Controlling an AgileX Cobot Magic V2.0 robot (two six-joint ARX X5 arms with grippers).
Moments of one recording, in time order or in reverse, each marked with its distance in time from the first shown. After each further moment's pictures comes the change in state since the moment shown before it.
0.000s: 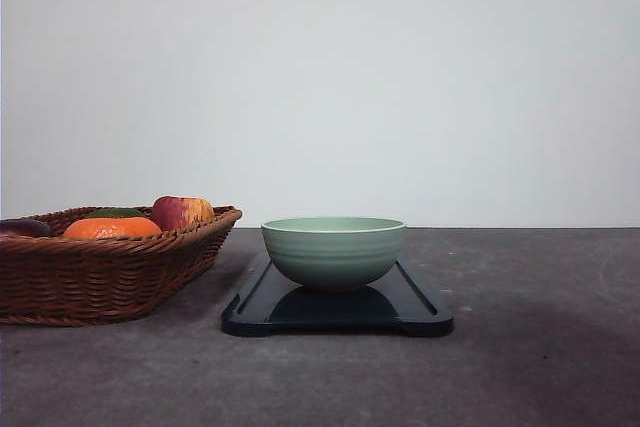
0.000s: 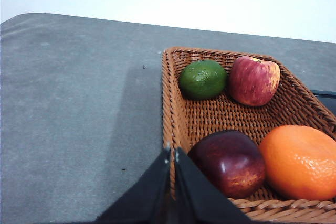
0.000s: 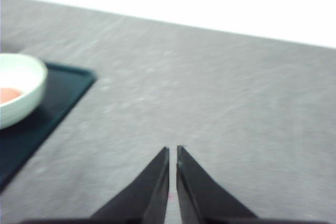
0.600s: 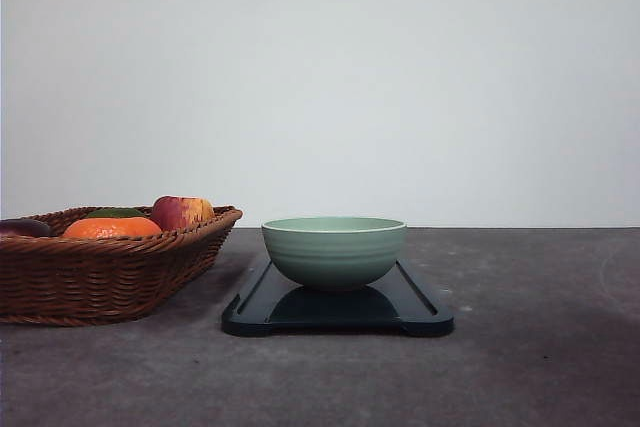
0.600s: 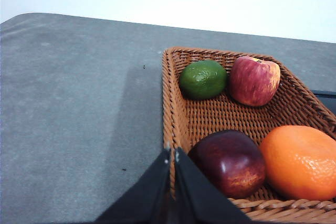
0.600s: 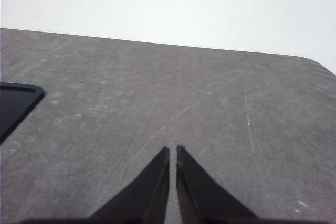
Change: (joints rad) left_arx 0.000 0.000 0.000 0.000 0.000 0.000; right_arx -0.043 -0.216 -0.117 -0.021 0.092 0.030
